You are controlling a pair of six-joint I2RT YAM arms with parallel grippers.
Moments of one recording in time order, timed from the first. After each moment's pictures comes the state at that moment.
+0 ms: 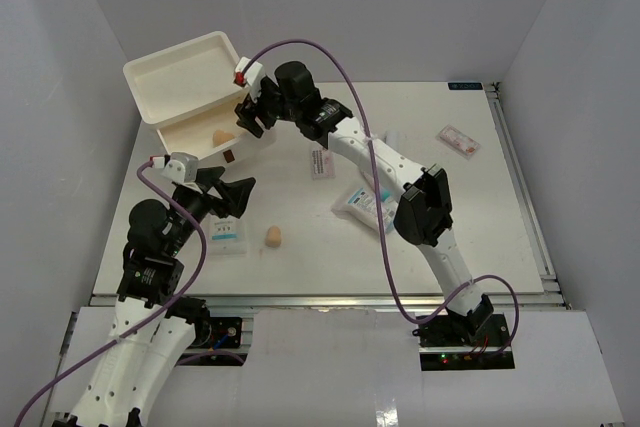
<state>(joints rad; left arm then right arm) -0.23 0.50 0.63 -0.07 0.27 -0.25 0.83 2.29 2.32 -0.28 -0.32 -0.30</state>
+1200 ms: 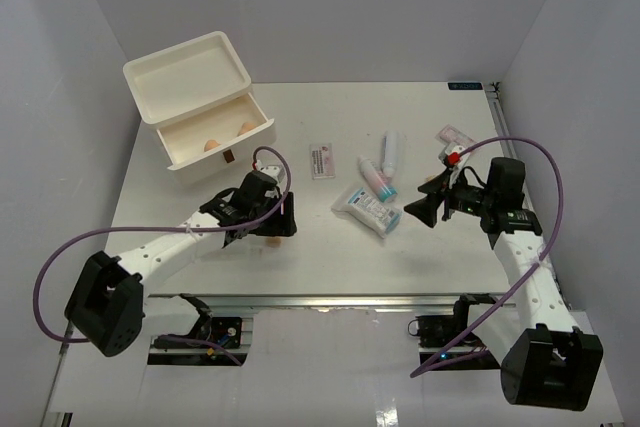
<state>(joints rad) -0.64 1.25 0.75 -0.40 -0.01 -0.49 -0.04 0.94 0.67 -0.33 -1.00 -0.38</state>
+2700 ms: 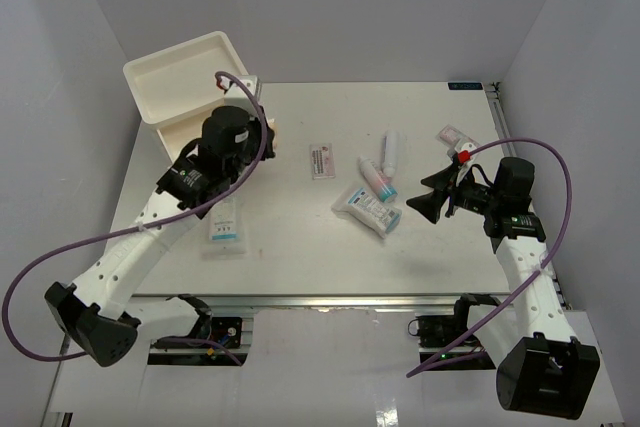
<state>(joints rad) -0.63 1.18 1.28 -0.46 -0.33 -0.32 -0.09 0.90 0.66 -0.24 -1.05 -0.31</state>
